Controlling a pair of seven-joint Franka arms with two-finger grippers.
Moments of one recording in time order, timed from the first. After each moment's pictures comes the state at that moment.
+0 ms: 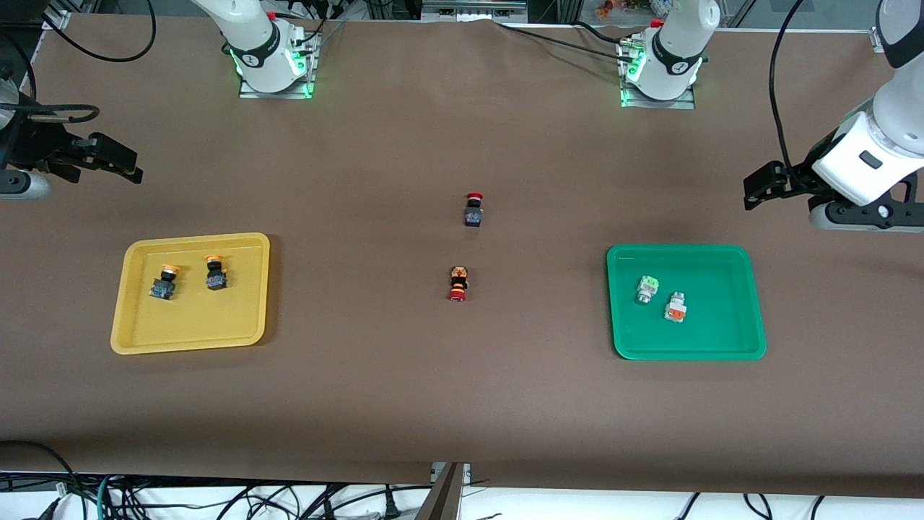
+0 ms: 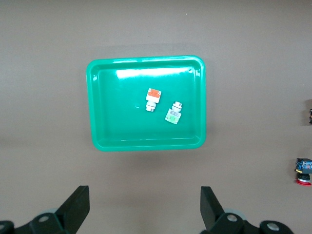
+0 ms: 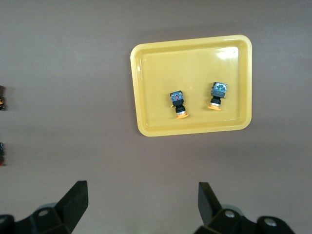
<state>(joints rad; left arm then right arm) 0.16 0.10 -0.27 -1.52 0.04 1.57 -0.09 0.08 0.04 -0.06 -1.55 0.02 1.54 0.03</state>
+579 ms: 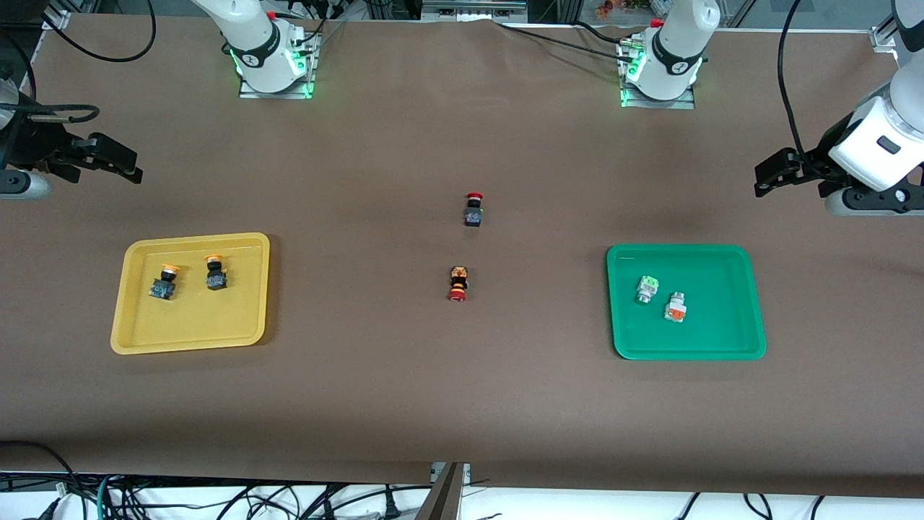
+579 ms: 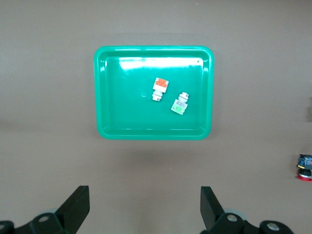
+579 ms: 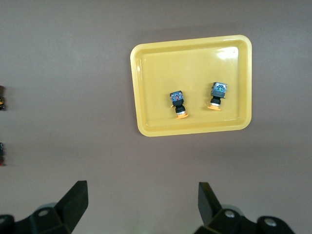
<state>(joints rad) -0.10 0.04 0.04 -1.59 0.01 1.57 -0.09 0.08 0.04 -0.06 -1.55 0.02 1.54 0.03</state>
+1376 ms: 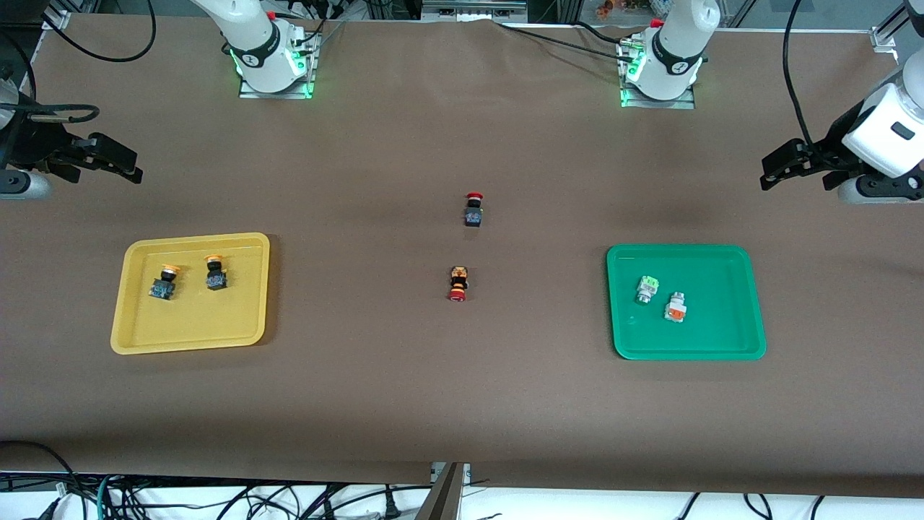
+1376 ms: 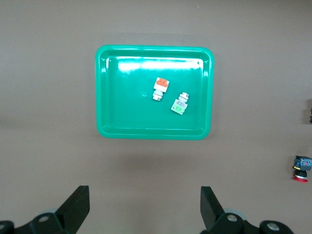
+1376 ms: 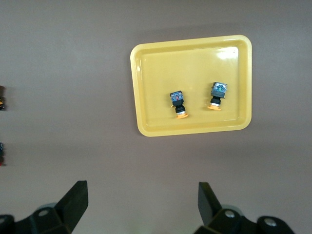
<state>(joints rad) -0.10 0.00 0.06 -1.63 -0.01 1.58 -0.08 0.08 0.04 -0.06 -1.55 0.02 1.54 0.03</state>
